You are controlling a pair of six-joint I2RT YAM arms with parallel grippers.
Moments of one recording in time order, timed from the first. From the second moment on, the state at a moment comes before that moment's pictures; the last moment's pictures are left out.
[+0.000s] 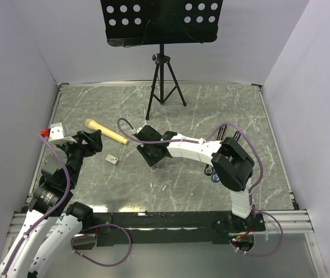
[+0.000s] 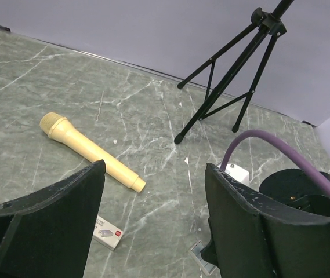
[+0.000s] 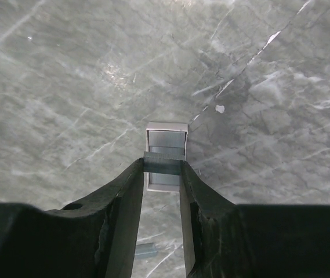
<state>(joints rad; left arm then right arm) -0.41 0.43 0.69 -0.27 -0.36 -0.41 0.94 1.93 1.41 -0.54 0.06 0.24</state>
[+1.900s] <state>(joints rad) -0.41 0.44 0.69 -0.25 -0.36 -0.41 0.95 1.97 1.40 -0.54 0.05 0.18</state>
